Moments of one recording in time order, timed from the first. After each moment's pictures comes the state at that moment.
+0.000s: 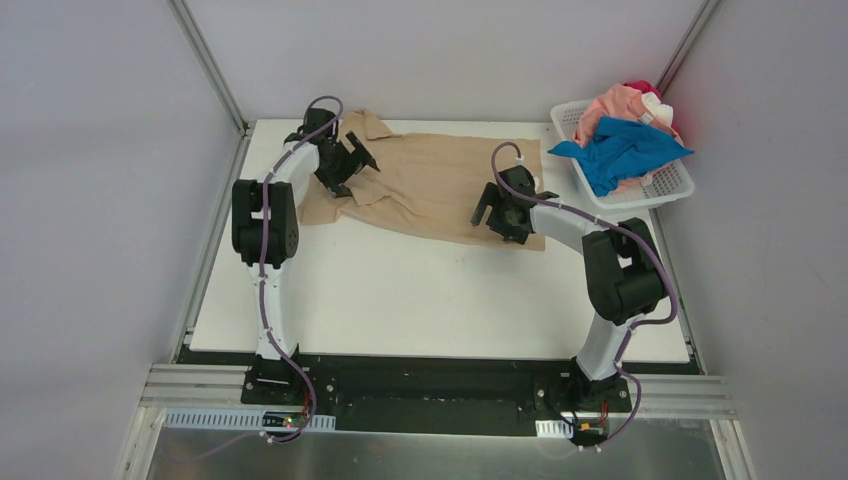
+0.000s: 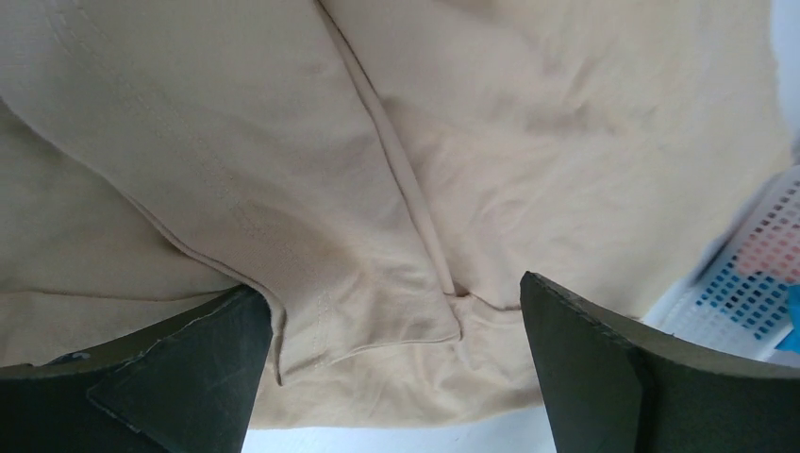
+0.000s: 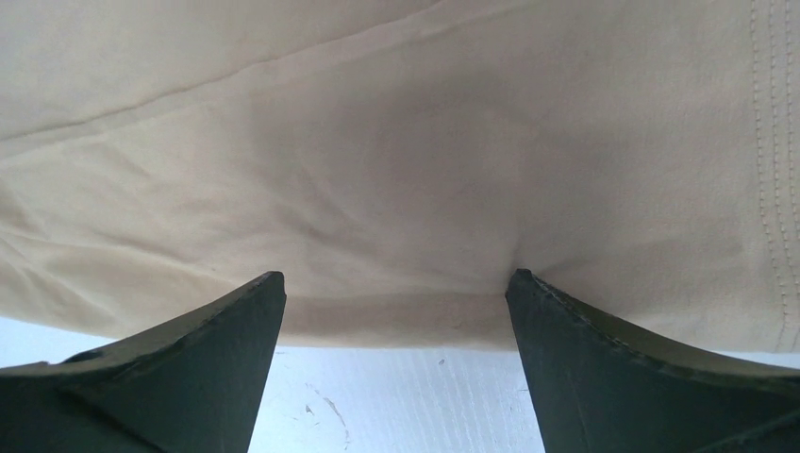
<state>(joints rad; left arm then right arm) -0.08 2.19 1.75 -0.59 0.27 -0.79 0.41 1.81 1.15 -0.33 0.09 0.72</state>
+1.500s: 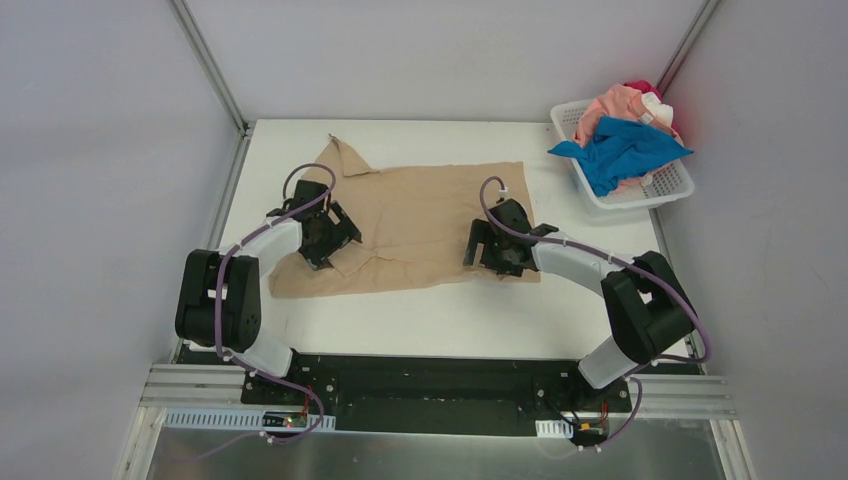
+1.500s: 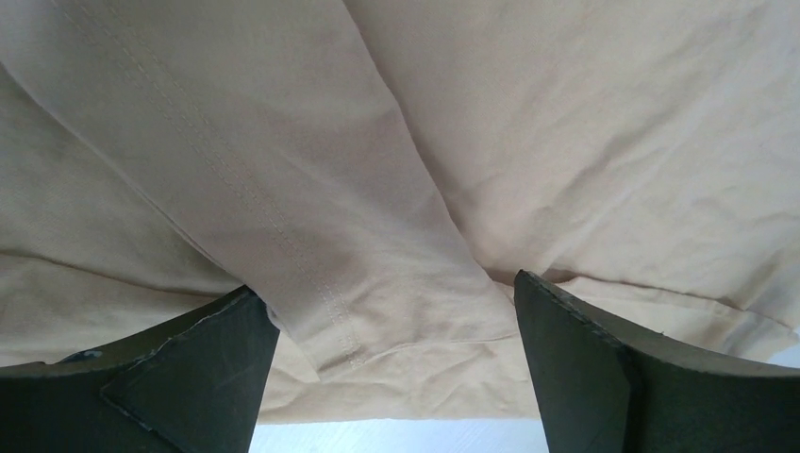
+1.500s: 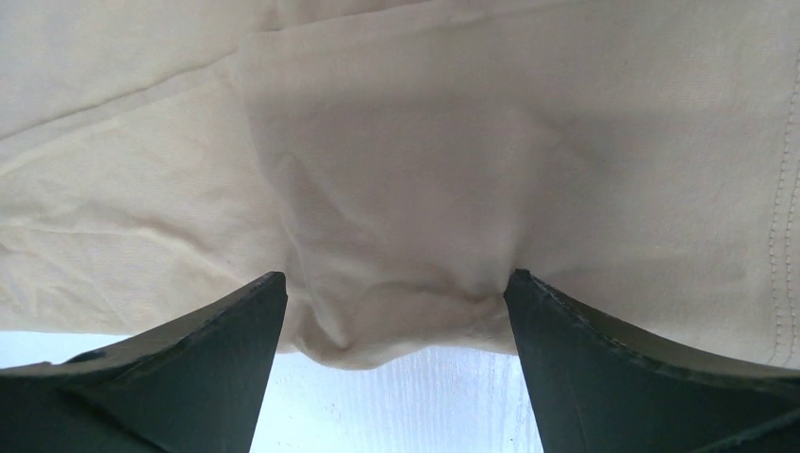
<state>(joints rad) -0.14 1.55 0.87 -0.40 0.06 -0.81 0.58 1.58 0.89 -0.35 0.05 0.70</state>
